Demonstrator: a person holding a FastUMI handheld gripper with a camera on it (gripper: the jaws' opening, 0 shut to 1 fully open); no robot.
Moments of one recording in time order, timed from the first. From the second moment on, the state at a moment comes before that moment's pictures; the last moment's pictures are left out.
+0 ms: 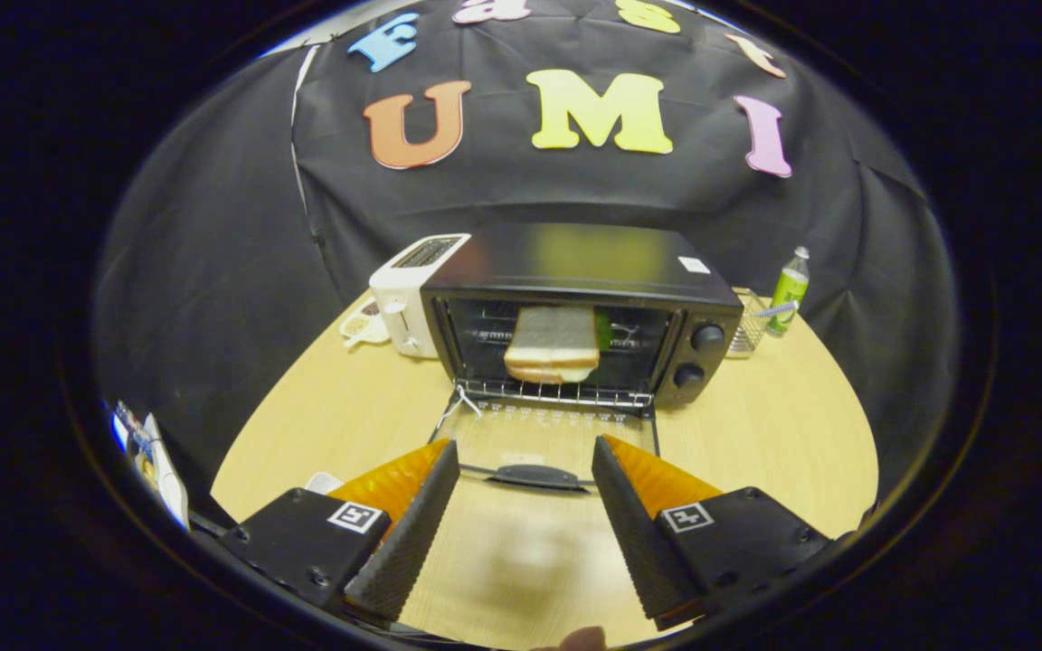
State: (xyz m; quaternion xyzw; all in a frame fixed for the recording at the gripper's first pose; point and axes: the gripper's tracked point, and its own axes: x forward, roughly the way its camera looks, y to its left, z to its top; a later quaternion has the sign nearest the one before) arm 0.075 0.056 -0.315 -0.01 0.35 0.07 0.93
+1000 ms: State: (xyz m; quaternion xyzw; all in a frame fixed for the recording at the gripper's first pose) arm 0.082 0.046 -0.467 0.01 0.43 0.00 0.90
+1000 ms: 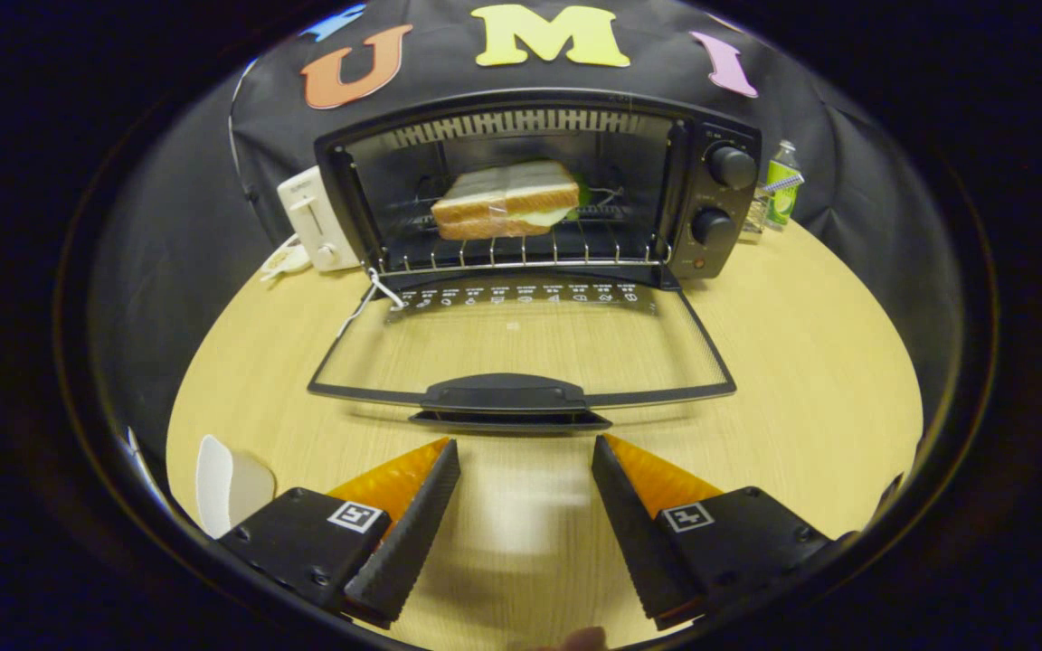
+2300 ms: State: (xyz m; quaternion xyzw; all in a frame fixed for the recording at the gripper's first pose) arm 0.111 0.048 -0.193 0.00 0.19 -0.02 0.98
